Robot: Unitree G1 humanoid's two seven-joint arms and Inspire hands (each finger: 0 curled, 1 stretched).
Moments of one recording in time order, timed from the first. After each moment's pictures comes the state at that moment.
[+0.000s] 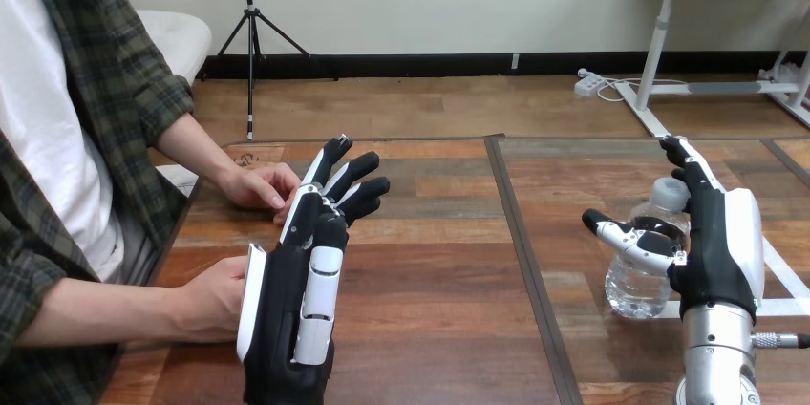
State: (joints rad) left arm 0.17 -0.05 -0.19 0.31 0.01 -0.89 0.01; right arm -0.14 -0.20 -0.09 0.40 -0.35 -0.17 -0.33
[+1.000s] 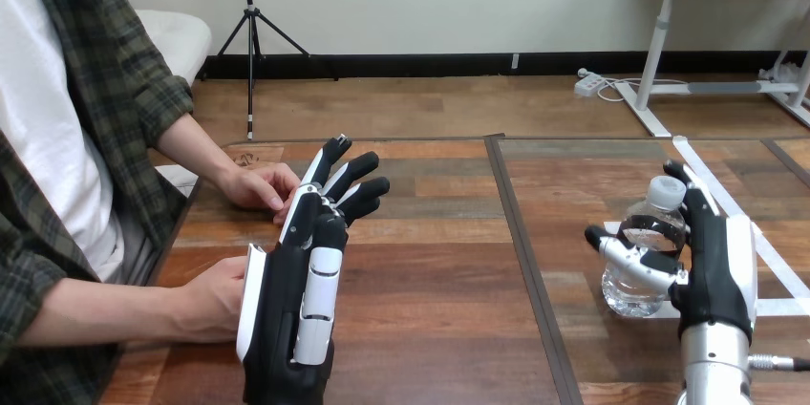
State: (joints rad) left arm 0.17 -0.05 -0.19 0.31 0.01 -0.89 0.01; right arm -0.15 -0.20 -0.09 0.52 -0.24 -0.24 -0.33
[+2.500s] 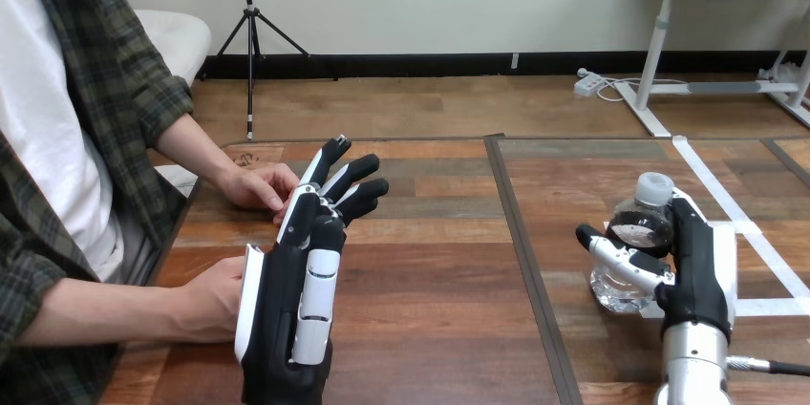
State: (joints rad) left arm 0.17 -0.05 -0.19 0.31 0.01 -0.89 0.02; right arm -0.25 -0.18 -0.09 0.75 -0.16 -0.35 -0.36
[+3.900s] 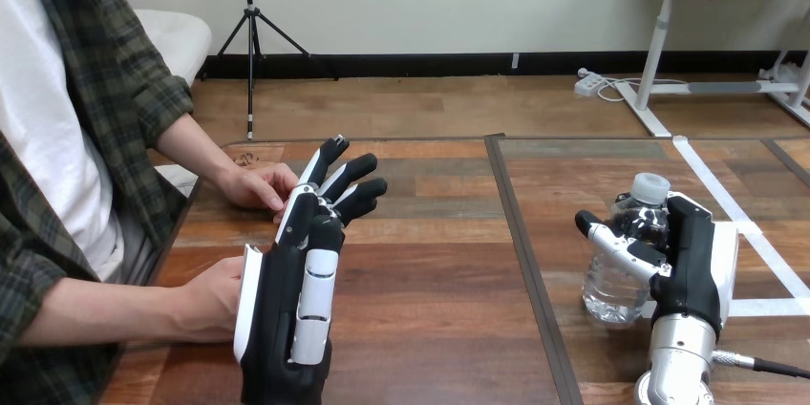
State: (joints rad) left arm 0.17 -0.05 -0.19 0.31 0.01 -0.89 0.02; right arm -0.34 -0.15 -0.09 0.90 -0.16 -0.43 -0.48
